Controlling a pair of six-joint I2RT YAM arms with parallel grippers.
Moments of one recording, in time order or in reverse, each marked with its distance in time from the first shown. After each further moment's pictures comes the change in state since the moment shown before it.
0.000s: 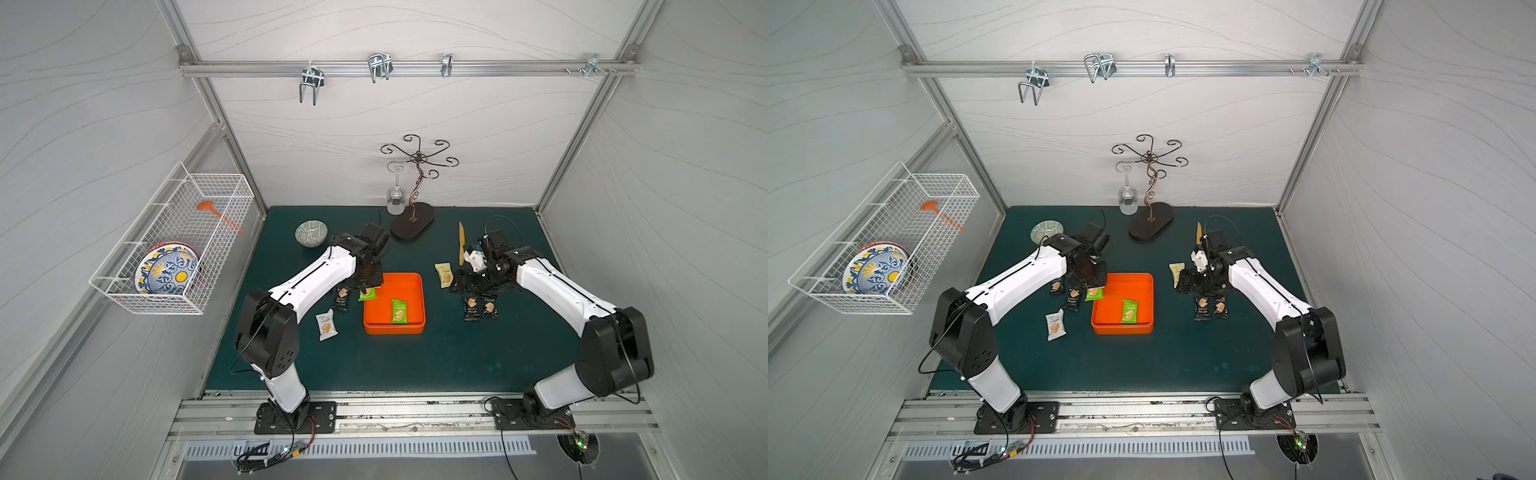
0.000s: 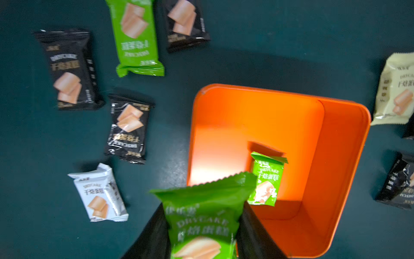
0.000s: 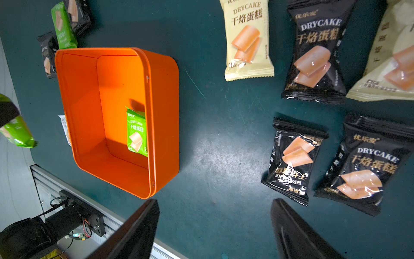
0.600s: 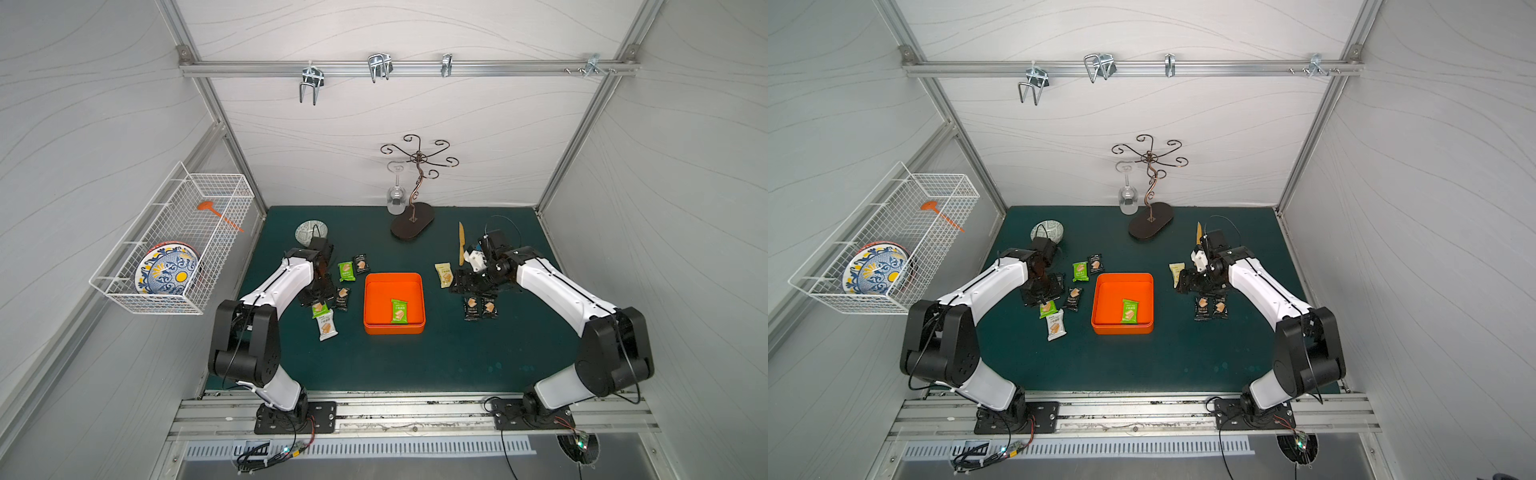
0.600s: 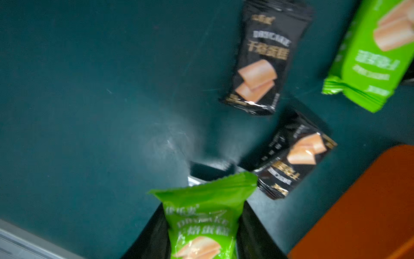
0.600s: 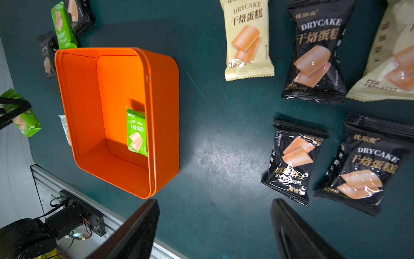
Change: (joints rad) left arm 0.365 -0.088 -0.306 0.073 -0.065 0.025; right arm 0.000 0.000 0.000 0.000 0.000 0.000
